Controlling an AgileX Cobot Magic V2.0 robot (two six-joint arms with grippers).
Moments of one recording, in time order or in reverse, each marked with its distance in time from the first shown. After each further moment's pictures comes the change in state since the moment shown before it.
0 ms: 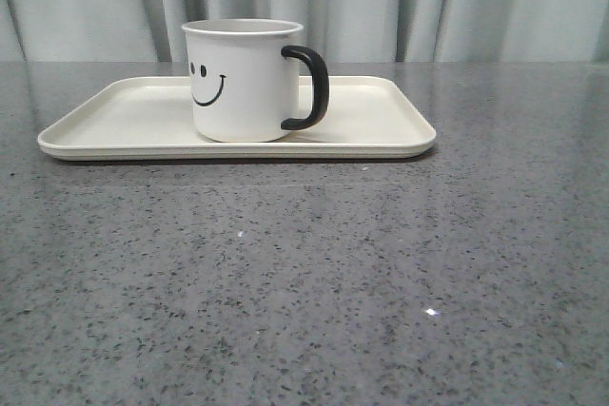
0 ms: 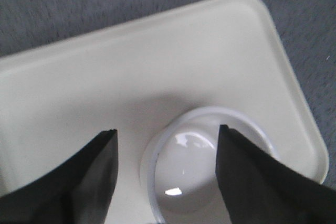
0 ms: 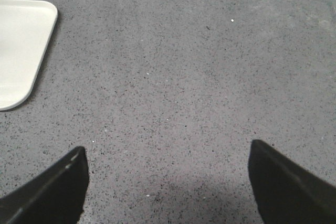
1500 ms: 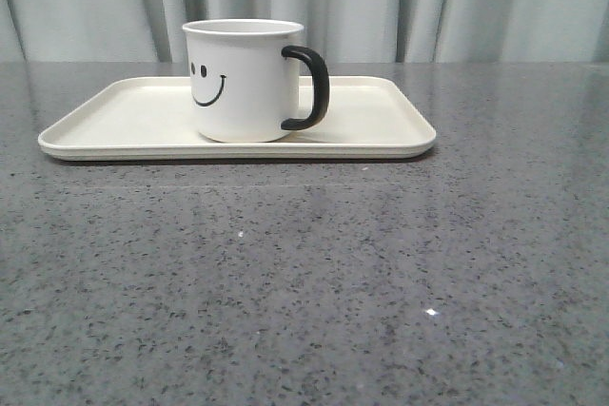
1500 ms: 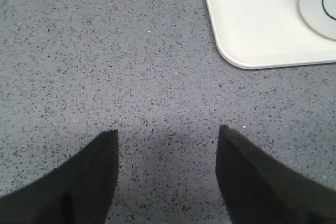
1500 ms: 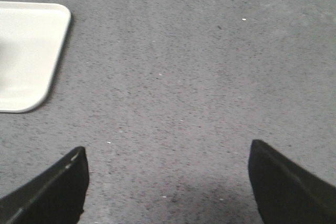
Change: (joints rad) left arm 0.271 -1.040 1.062 0.153 -0.163 0.004; right arm 0.000 0.005 -0.002 0.068 -0.005 0.000
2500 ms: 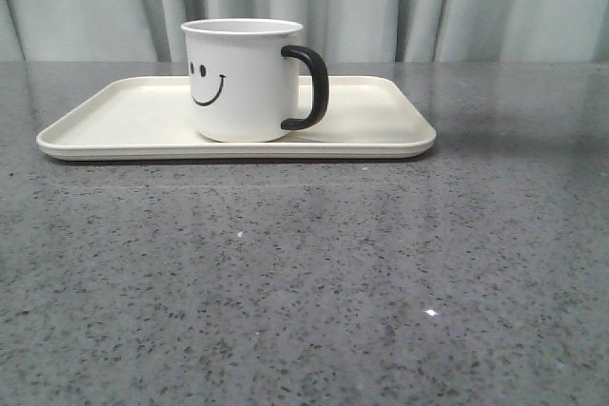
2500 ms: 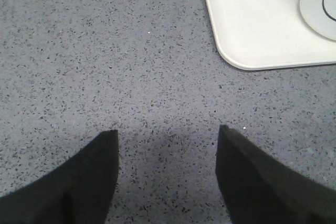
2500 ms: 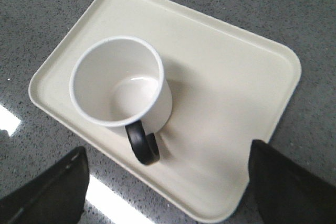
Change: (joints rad) left arm 0.000 0.000 0.002 0.000 -0.001 0.000; right arm 0.405 0.920 -0.631 0.292 -0.046 -0.175
